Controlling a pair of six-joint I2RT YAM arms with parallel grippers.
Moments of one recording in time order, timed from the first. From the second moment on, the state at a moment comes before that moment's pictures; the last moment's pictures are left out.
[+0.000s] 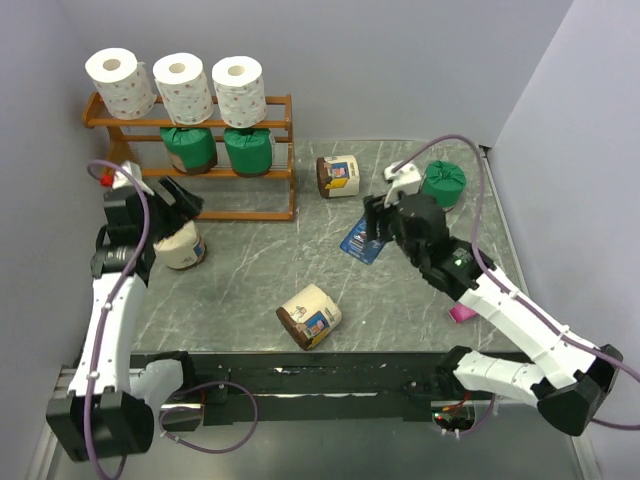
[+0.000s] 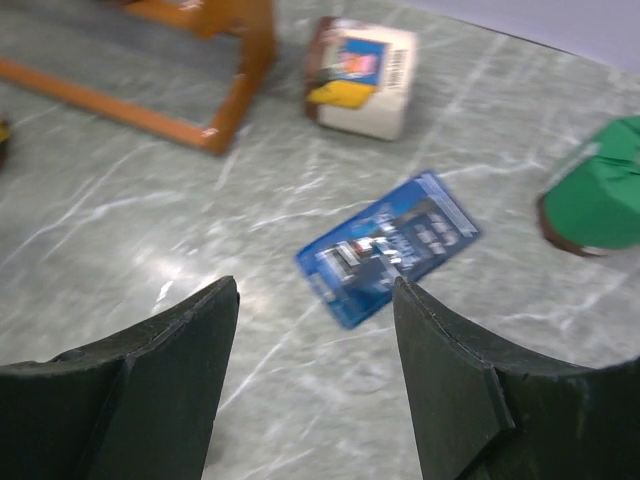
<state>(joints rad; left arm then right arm) 0.11 1.02 1.00 -0.40 0.11 -0.60 0.76 1.04 1.07 -0.39 0.41 0.12</state>
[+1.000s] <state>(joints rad) 0.01 0.59 0.67 -0.34 0.43 -0.51 0.01 1.82 1.57 -0.38 0.16 0.20</state>
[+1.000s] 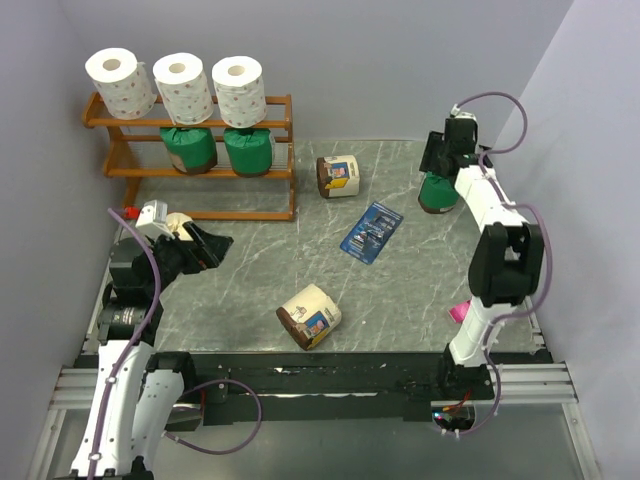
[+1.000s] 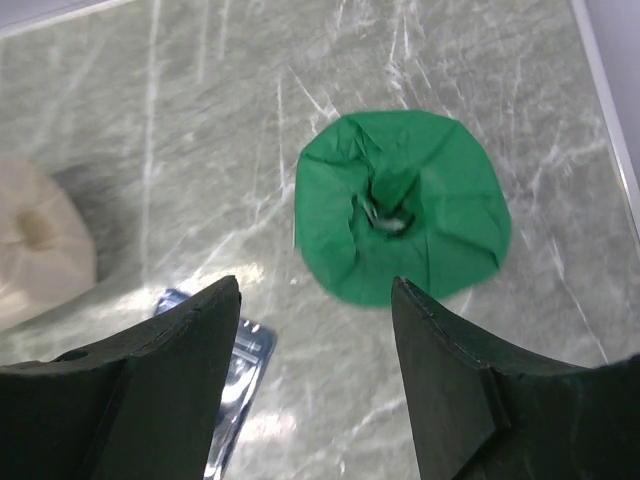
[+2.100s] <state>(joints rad) 0.01 0.60 0.67 -0.35 0.38 -0.51 -0.03 2.11 1.74 -0.40 0.08 0.08</state>
